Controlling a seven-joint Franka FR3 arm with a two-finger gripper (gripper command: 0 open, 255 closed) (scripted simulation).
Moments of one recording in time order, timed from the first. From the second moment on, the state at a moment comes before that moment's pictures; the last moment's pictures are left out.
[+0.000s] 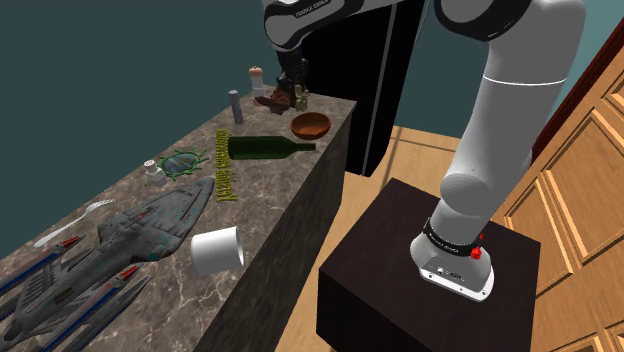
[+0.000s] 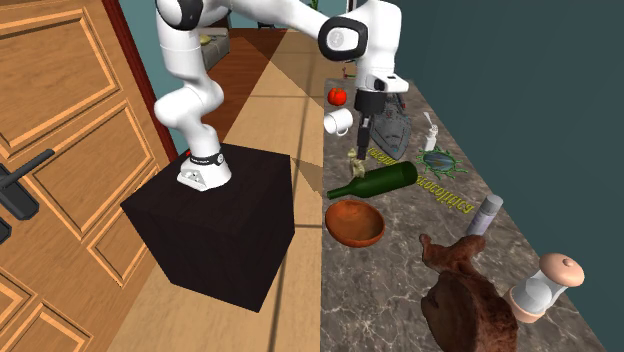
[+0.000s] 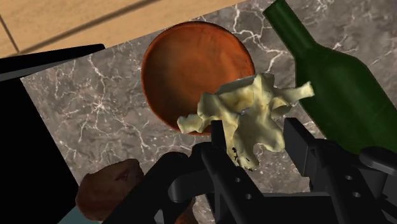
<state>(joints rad) -0.20 0.16 0.14 -1.77 -0.28 1.96 0.02</state>
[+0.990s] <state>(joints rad) -0.28 0.26 0.08 -1.74 -0.28 2.05 -0.11</state>
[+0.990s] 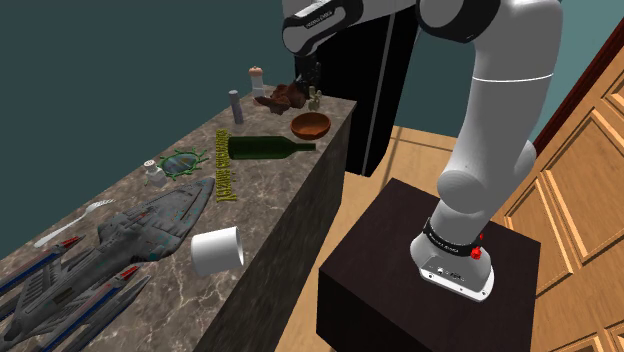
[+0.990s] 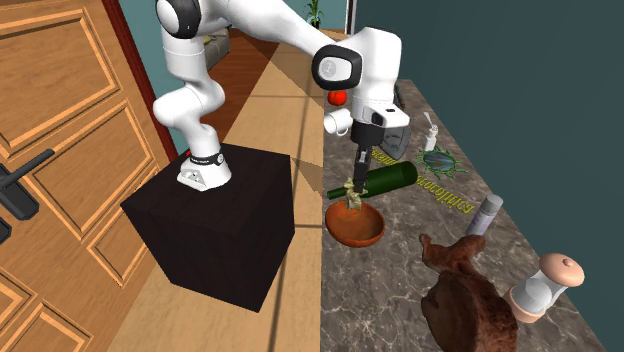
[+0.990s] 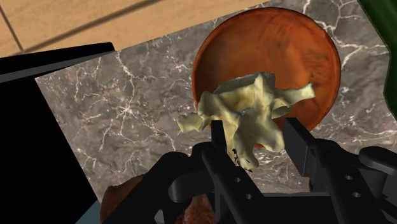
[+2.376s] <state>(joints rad) -0.28 0.31 0.07 -1.81 -0.30 2.17 -0.08</state>
